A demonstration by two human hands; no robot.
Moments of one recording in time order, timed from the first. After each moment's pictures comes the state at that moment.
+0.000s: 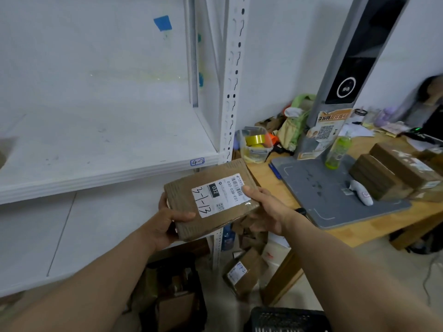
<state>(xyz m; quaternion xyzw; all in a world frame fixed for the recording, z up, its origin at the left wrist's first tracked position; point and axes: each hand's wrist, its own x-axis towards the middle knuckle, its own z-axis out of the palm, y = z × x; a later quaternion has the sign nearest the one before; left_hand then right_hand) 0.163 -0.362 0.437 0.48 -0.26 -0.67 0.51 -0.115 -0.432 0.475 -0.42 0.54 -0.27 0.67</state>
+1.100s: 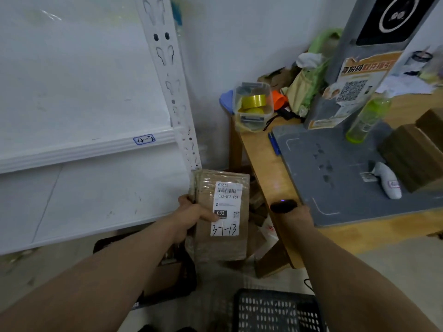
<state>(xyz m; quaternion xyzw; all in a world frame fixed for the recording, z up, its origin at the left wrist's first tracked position) -0.006 -0.478 0.369 0.72 -0.22 -0.59 0.31 -0.278 -0.570 0.299 -0.38 0.81 -0.09 0.44</state>
